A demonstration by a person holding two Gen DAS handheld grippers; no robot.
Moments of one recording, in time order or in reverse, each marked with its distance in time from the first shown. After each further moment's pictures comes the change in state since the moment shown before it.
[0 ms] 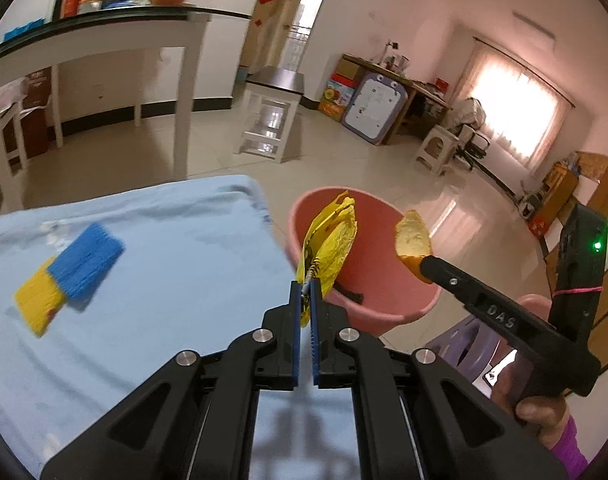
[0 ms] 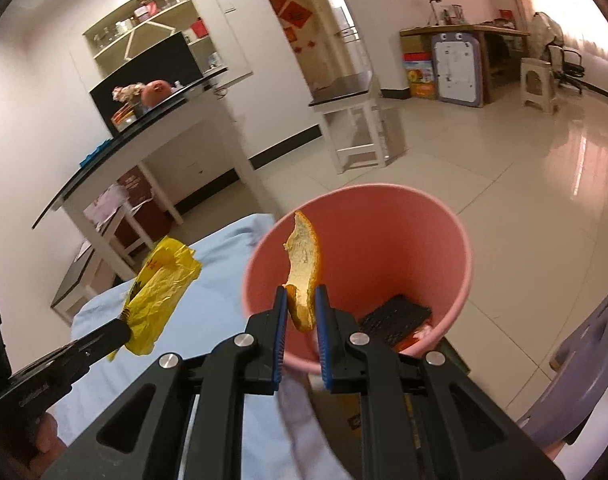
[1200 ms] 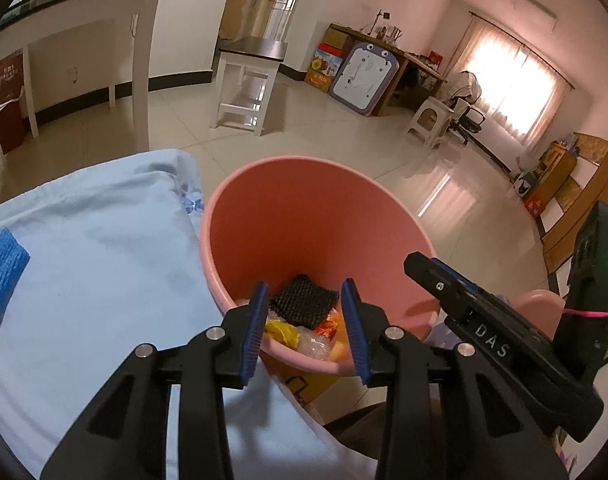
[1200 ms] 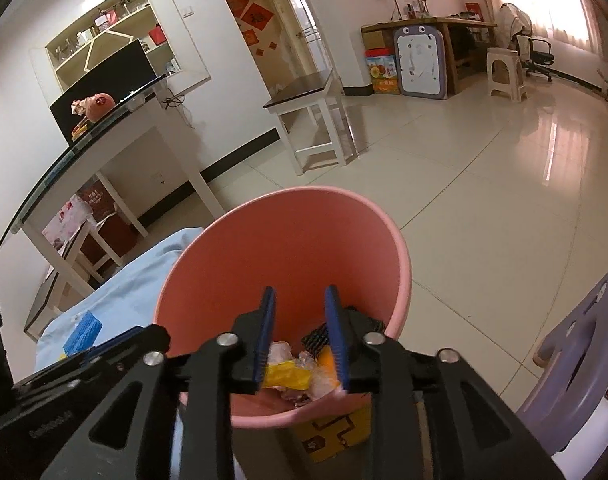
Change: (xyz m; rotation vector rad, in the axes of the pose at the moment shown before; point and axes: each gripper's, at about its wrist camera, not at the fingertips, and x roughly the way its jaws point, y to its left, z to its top) left arm 0.099 -0.040 0.012 0.010 0.098 -0.028; right arm 0.042 -0.048 0.008 0.059 -0.007 -0.111
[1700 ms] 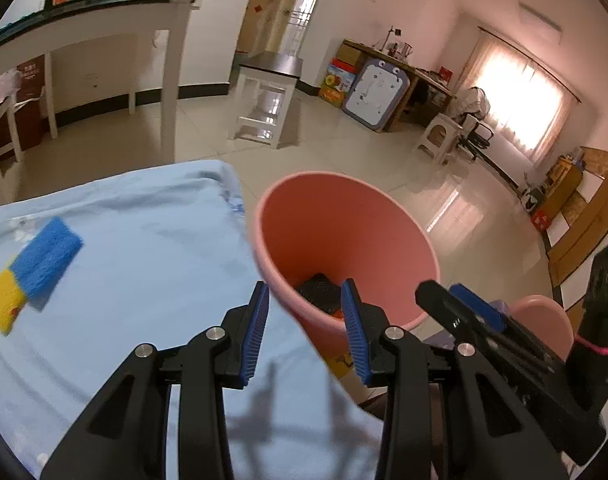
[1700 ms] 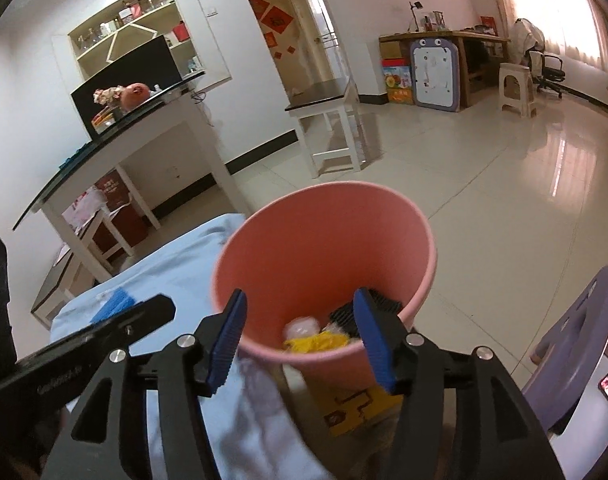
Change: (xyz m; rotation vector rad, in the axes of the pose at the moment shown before) left arm -0.064 0.018 -0.015 -0.032 -0.055 0.046; right arm -0.053 0.044 -0.028 -0.057 -0.020 0.031
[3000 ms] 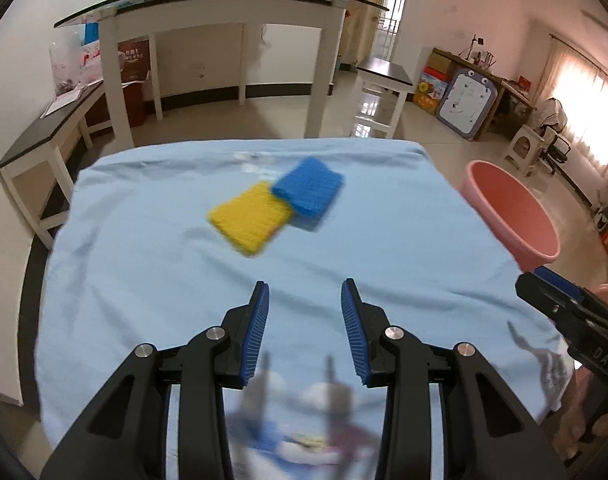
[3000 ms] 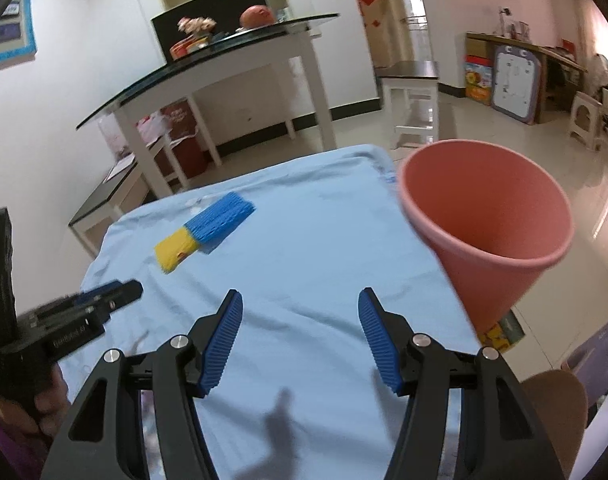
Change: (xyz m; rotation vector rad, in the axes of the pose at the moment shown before) left arm -0.114 0.183 -0.073 -0.087 -0.003 0.302; right arm -0.005 0.153 -0.080 -0.239 0.140 0.154
